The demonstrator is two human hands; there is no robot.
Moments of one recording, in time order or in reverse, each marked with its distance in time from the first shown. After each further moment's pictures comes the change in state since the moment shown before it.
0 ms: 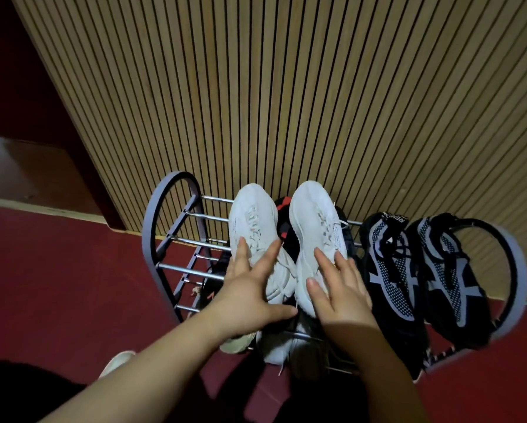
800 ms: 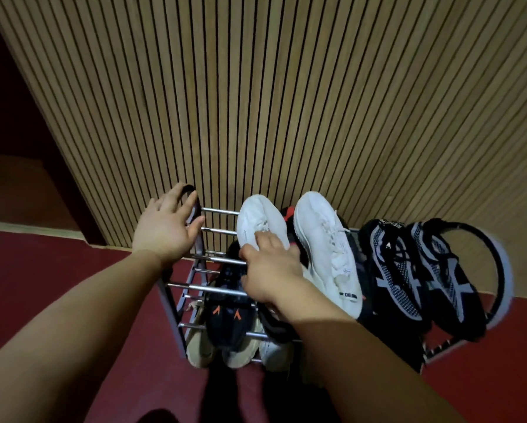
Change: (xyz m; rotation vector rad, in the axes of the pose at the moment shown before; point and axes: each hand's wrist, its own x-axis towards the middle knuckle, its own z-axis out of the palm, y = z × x) left_hand 0.074 -0.098 -0.136 0.708 0.524 0.037; right_hand 0.069 -0.130 0.041 -0.647 -0.271 -0.122
